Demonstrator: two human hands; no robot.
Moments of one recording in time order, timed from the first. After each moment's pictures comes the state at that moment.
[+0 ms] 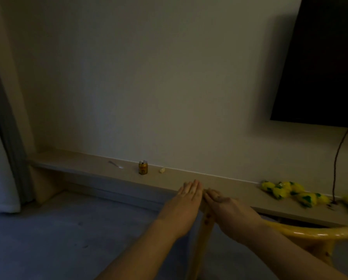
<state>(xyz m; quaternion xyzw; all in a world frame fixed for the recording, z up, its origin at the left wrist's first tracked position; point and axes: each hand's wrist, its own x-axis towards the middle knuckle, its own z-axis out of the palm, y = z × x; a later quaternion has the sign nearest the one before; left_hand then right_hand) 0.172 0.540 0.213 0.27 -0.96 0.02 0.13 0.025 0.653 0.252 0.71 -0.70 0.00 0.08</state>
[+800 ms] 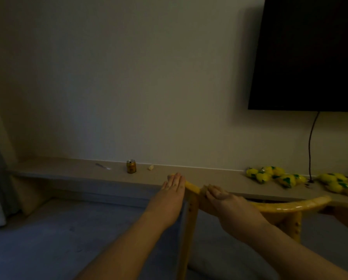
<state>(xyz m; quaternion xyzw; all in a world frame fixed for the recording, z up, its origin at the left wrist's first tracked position) 0.162 0.548 0.214 0.31 -0.95 0.01 0.09 0.004 0.706 0.240 0.66 -0.74 0.04 0.07</state>
